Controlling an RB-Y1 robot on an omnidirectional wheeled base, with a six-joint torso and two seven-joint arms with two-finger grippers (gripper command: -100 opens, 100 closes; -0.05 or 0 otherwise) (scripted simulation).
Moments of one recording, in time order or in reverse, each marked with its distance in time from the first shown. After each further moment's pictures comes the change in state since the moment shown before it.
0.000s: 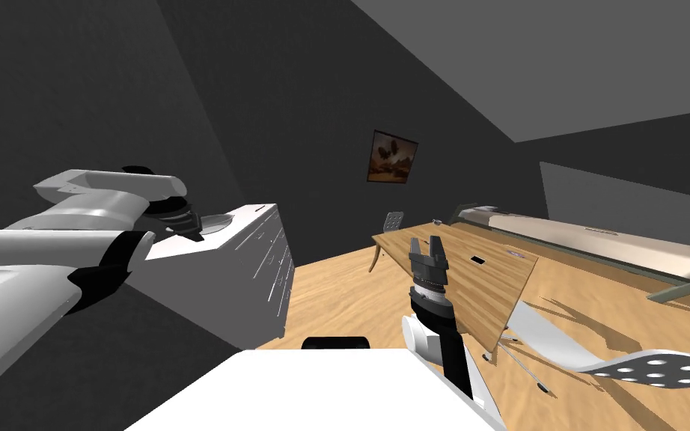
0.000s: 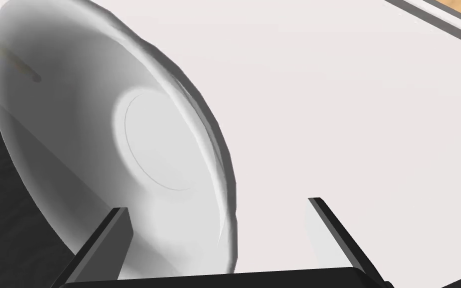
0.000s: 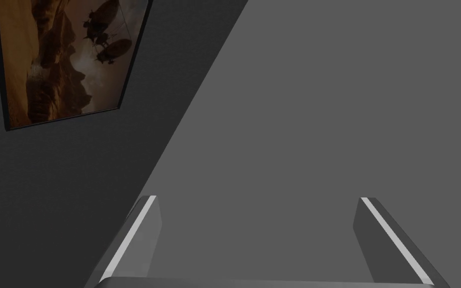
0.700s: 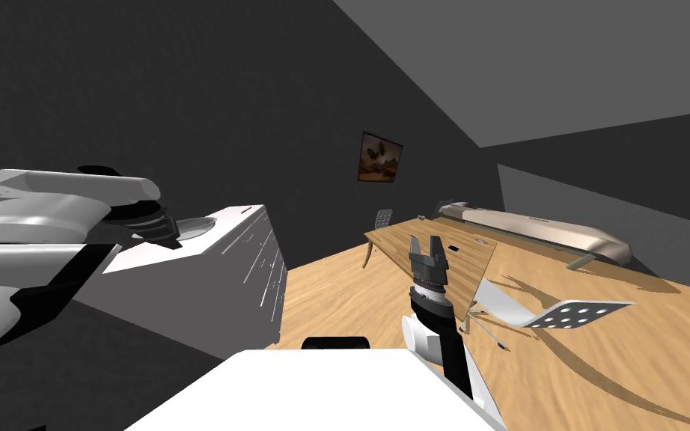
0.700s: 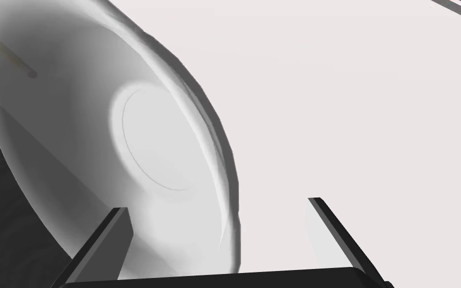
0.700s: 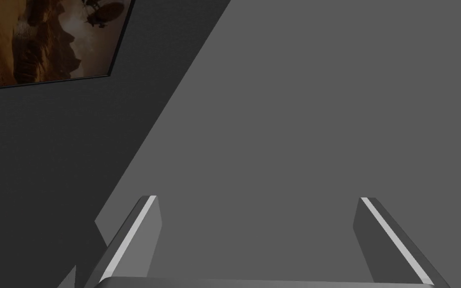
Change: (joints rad) left arm 0.131 0.102 -0.044 -0.048 0.131 -0.009 0.058; right arm 0.000 0.000 0.000 0.000 0.000 0.000 0.000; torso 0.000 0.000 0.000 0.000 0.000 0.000
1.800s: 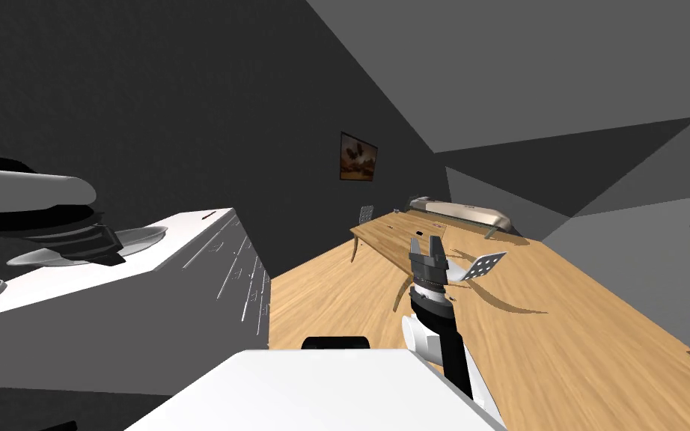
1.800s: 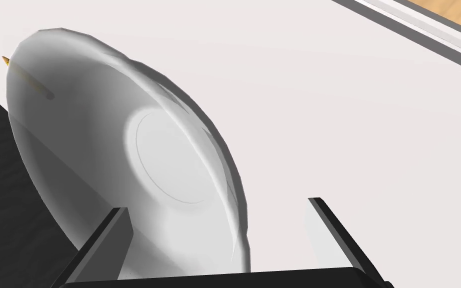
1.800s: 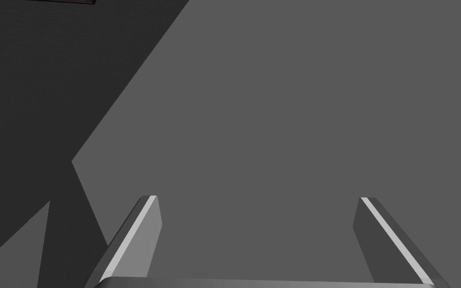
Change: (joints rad) left arm 0.279 0.202 -0.071 -0.115 0.263 -0.008 0.125; right arm 0.000 0.000 0.000 0.000 0.000 0.000 0.000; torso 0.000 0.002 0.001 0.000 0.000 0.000
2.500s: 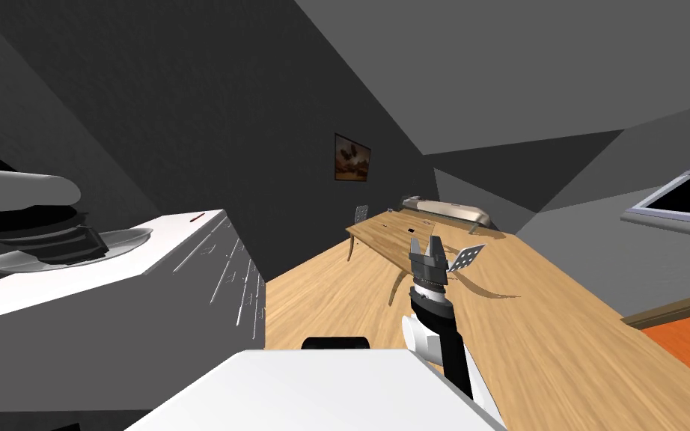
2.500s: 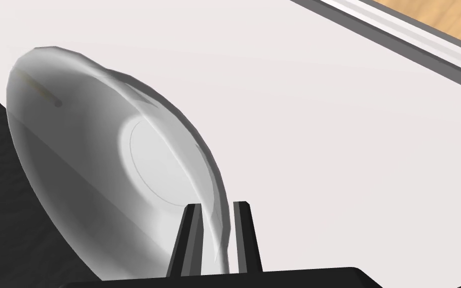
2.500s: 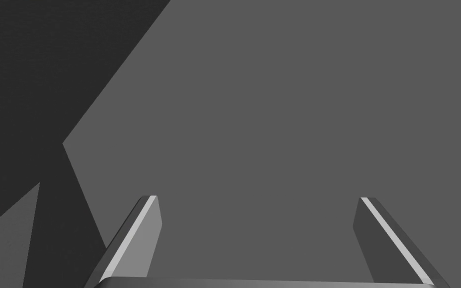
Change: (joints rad) left arm 0.089 0.052 -0.009 -0.048 0.075 -0.002 0.049; right arm 0.000 0.000 0.000 0.000 0.000 0.000 0.000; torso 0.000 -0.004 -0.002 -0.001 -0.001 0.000
